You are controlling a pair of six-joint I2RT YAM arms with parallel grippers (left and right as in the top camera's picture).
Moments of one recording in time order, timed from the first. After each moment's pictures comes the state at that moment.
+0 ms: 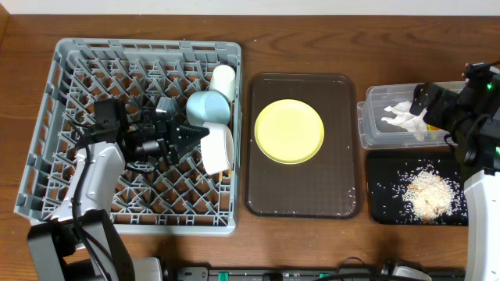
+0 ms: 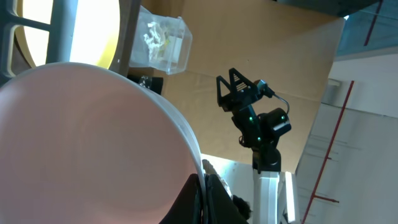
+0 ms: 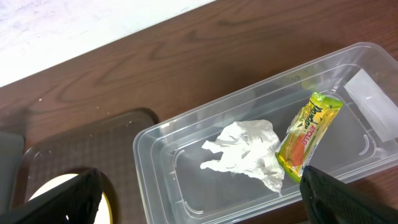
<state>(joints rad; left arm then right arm) 0.22 1.53 0.90 -0.69 1.49 -0.46 -0.30 1.24 1.09 -0.54 -0.19 0.18</state>
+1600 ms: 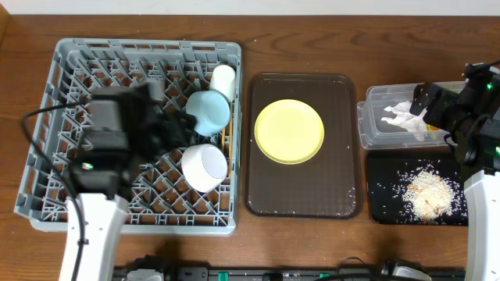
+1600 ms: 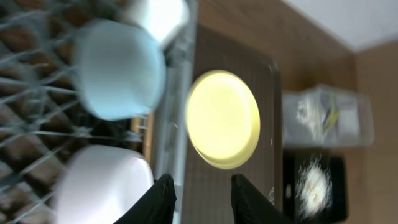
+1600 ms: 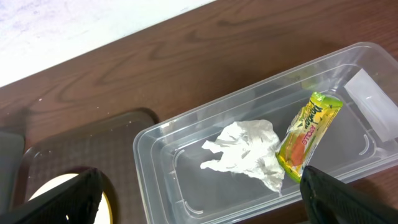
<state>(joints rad) -0.12 1.11 1.10 -0.81 0.39 -0.49 -0.30 1.24 1.09 -0.54 -0.19 0.18</state>
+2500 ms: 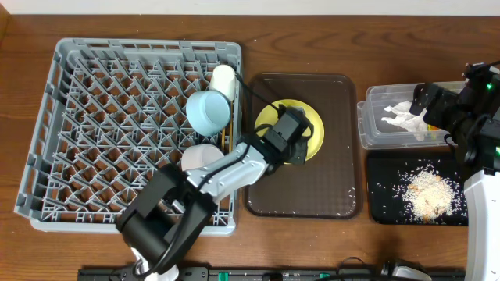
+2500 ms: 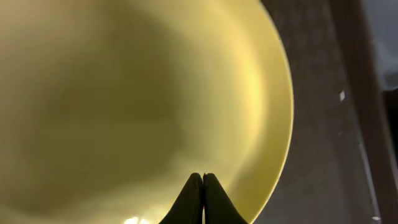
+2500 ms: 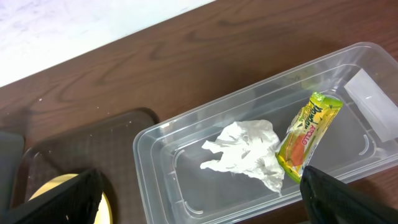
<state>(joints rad) -0.77 1.88 1.10 -0.20 0.05 -0.56 -0.30 1.24 1.09 -0.54 -0.19 0.18</state>
